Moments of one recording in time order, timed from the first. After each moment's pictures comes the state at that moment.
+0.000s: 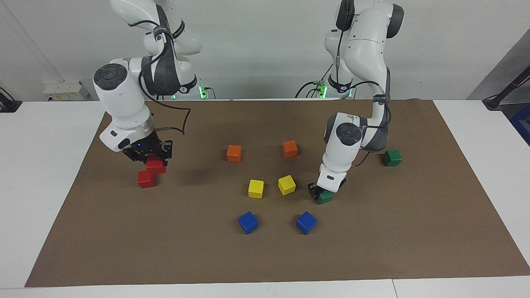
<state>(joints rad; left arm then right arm) -0.36 0.50 -0.03 -1.73 0.01 2.32 -0.62 -0.02 0.06 0.03 -1.97 -0.04 2.08 -0.09</state>
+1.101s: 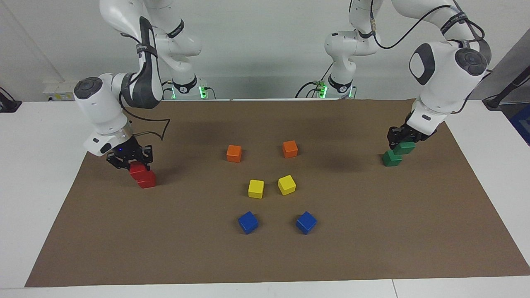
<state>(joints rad) 0.02 0.05 -0.01 -1.85 0.00 1.85 0.06 -0.14 0.10 0.03 -2.10 0.04 2.30 -0.33</state>
